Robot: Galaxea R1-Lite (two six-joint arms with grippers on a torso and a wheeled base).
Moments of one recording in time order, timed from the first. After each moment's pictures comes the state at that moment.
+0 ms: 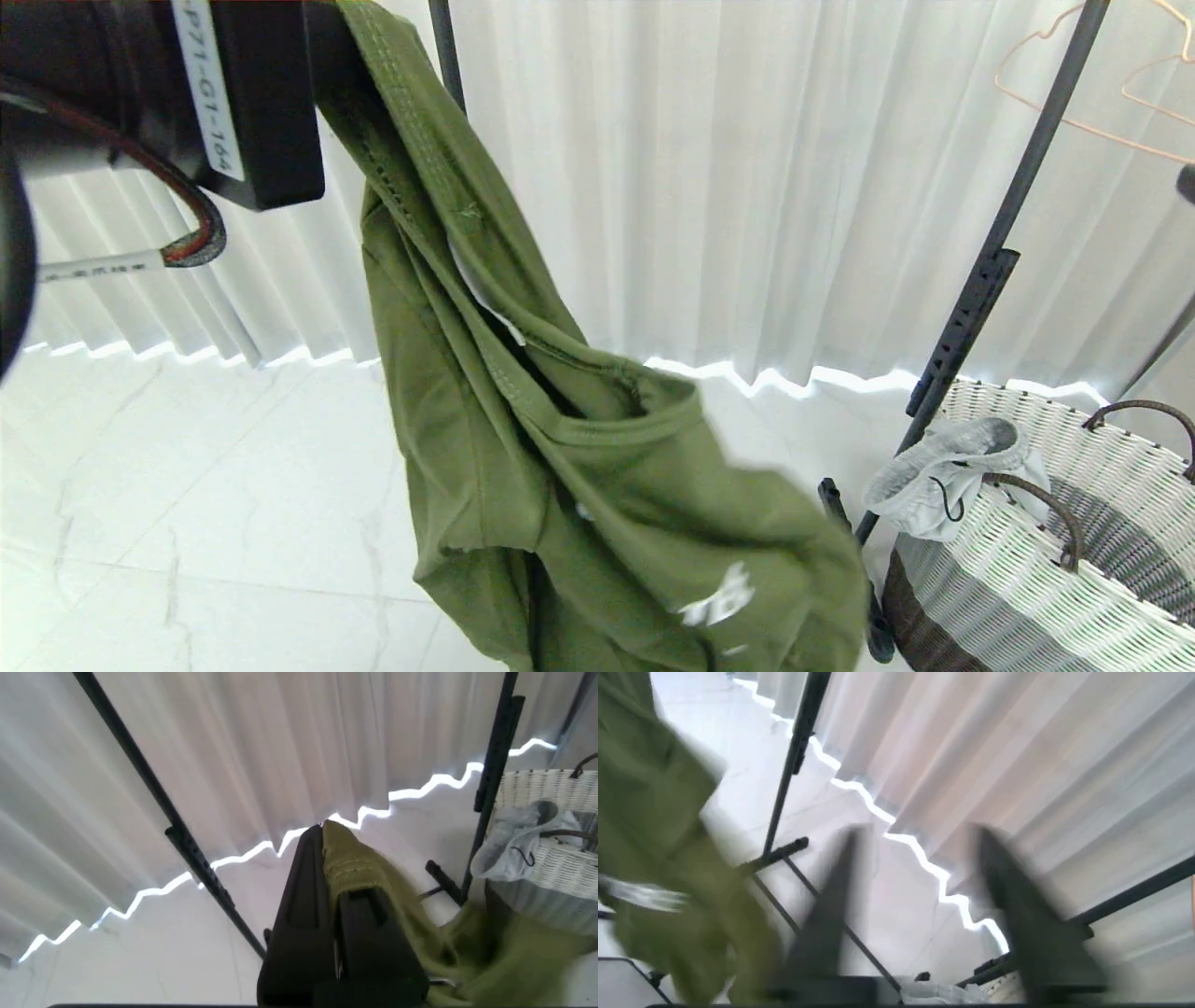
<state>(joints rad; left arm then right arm) -1.04 1.32 -1.44 0.15 0.62 0.28 1.06 1.06 -1.30 0.28 -0.40 -0.44</state>
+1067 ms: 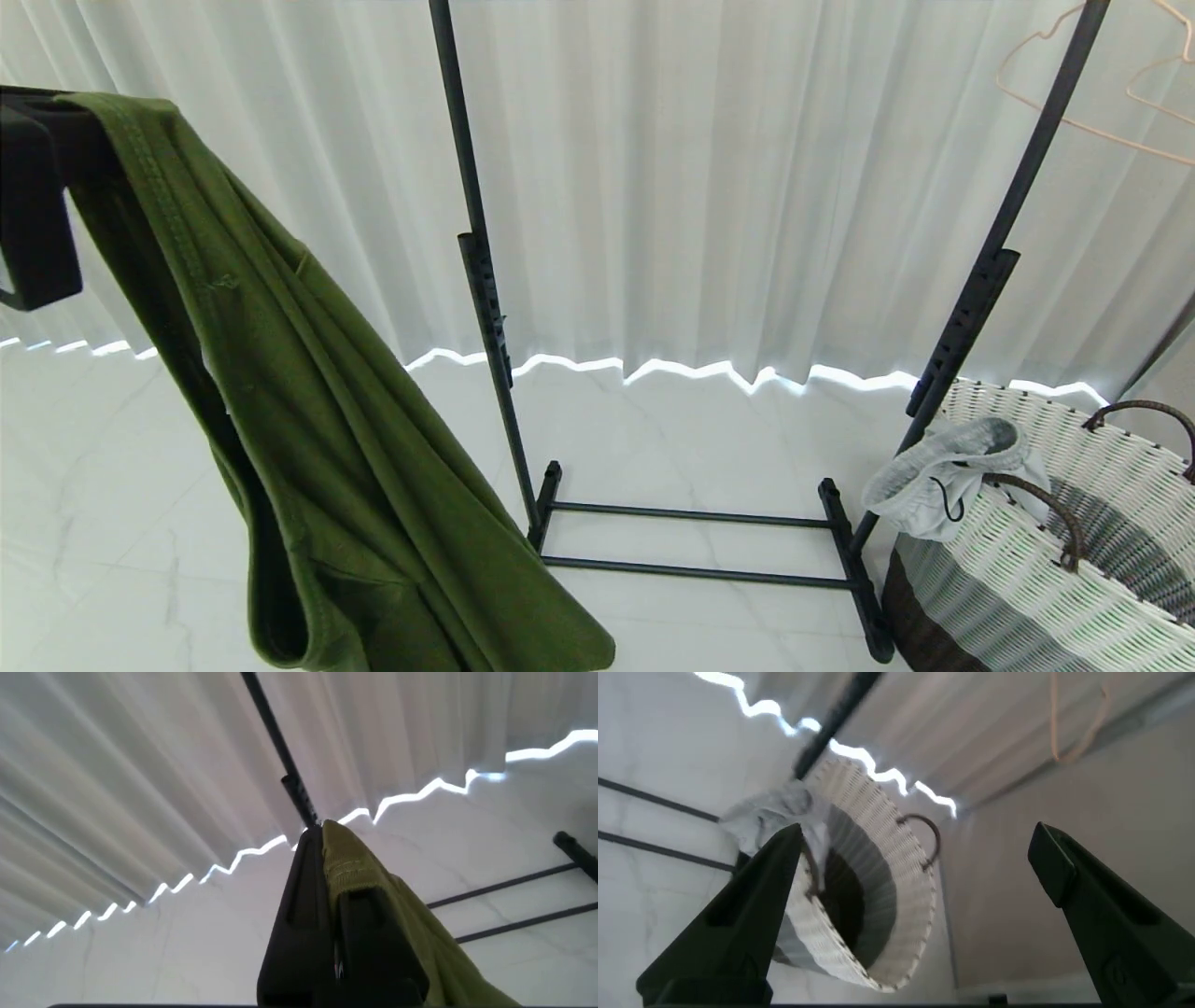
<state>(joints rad) -0.81 1.12 -1.23 0.15 0.63 0.42 0.25 0.89 -1.11 0.40 -0.43 -0.50</state>
